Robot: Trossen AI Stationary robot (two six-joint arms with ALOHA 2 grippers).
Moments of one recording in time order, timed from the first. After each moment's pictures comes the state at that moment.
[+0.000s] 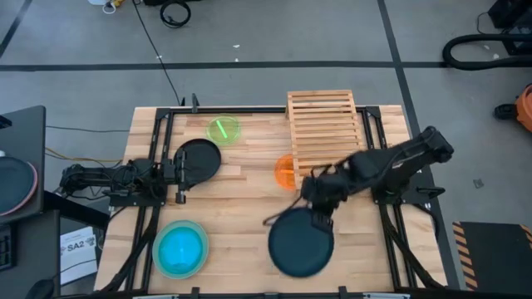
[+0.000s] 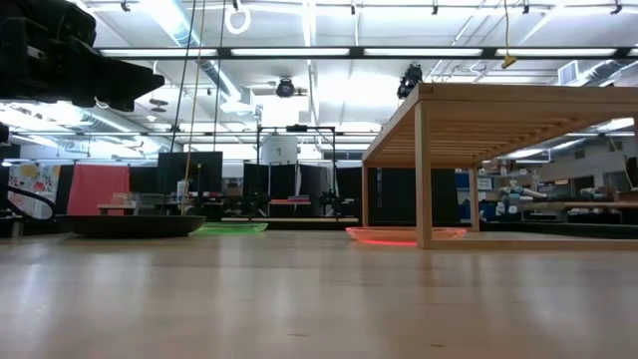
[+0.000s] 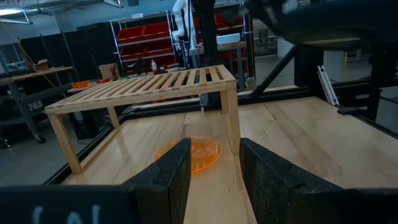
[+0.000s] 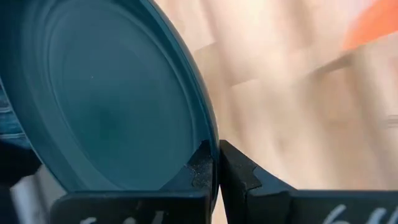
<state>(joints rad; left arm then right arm) -0.06 0.01 0.01 0.06 -0.13 0.14 0.36 1.56 1.64 -1.21 -0.10 0.73</state>
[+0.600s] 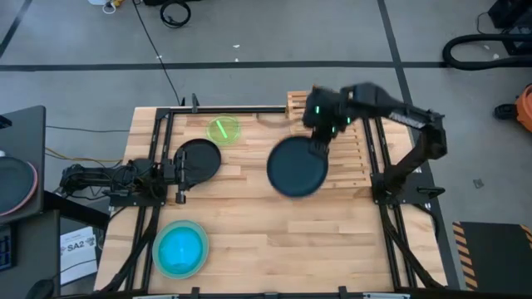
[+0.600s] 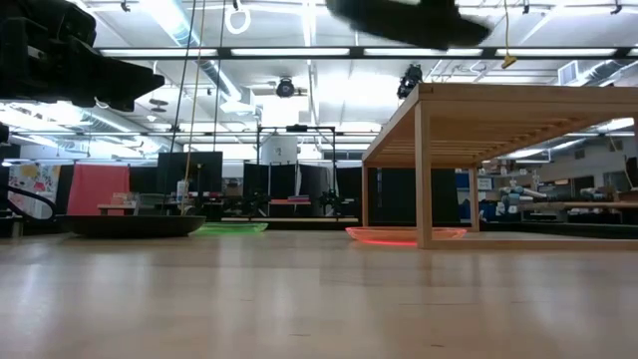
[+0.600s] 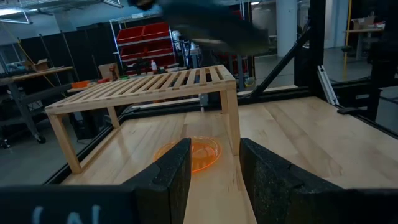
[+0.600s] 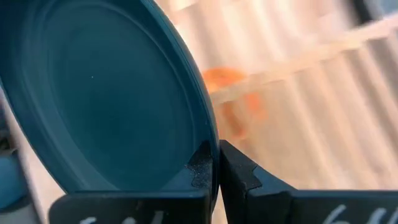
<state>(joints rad) -0.06 0.01 0.01 0.06 -0.13 0.14 -0.25 1.56 1.86 -1.45 -0.07 0.18</state>
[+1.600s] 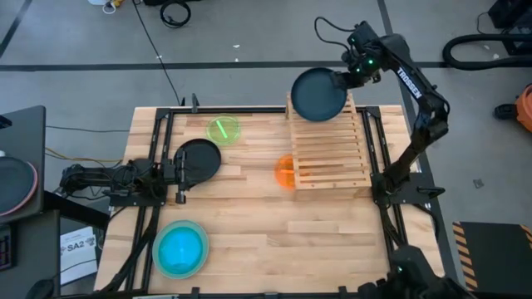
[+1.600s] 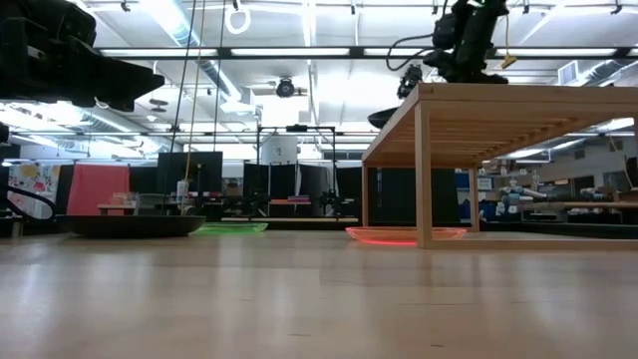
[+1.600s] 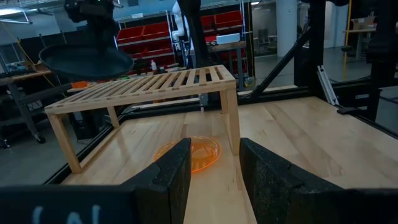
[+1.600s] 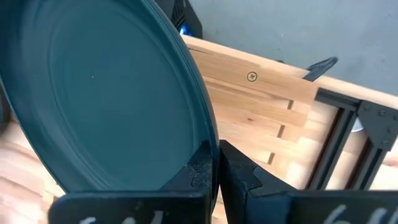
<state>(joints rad) -0.06 0.01 0.01 0.06 -0.13 0.14 -1.06 1.64 1.86 -1.44 -0.19 0.25</state>
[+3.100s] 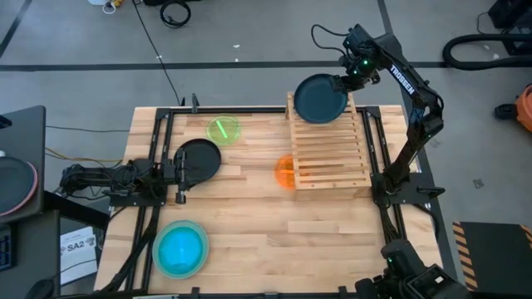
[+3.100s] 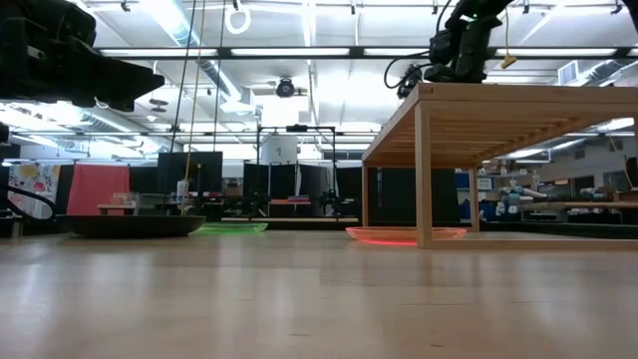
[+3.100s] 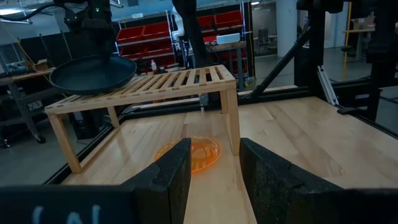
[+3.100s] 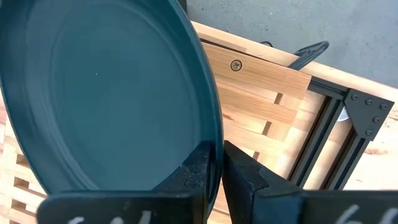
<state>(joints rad) -0.06 0.01 0.01 0.06 -0.13 0.14 -1.07 1.70 1.86 -1.48 -0.14 0.21</state>
